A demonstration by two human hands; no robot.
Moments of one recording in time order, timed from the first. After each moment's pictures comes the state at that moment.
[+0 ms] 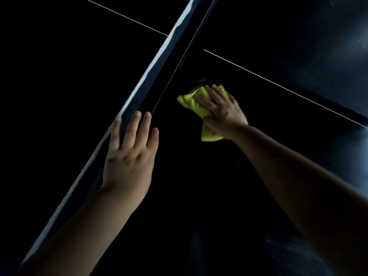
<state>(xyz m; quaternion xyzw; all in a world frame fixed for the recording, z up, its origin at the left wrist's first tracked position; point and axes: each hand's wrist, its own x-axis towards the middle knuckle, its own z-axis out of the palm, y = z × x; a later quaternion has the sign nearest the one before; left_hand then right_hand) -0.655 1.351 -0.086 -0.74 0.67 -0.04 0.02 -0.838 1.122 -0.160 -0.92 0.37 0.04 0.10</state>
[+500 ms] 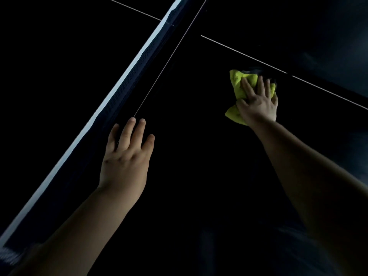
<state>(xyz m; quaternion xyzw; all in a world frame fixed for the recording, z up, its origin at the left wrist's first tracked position) -0.701 1.398 -0.096 -0.76 0.65 -0.01 0.03 -0.926 1.127 -0.157 -0.78 0.61 -0.01 0.15</state>
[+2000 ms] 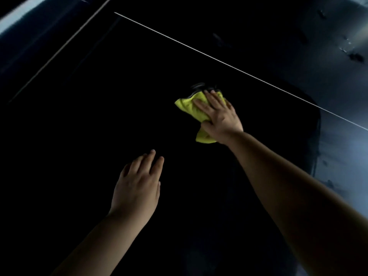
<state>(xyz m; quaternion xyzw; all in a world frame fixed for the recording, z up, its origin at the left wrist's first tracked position) -1.026 1.406 -0.117 -0.76 0.65 0.08 -0.01 -1.182 1.157 -0.163 -0.91 0.41 0.01 0.11</state>
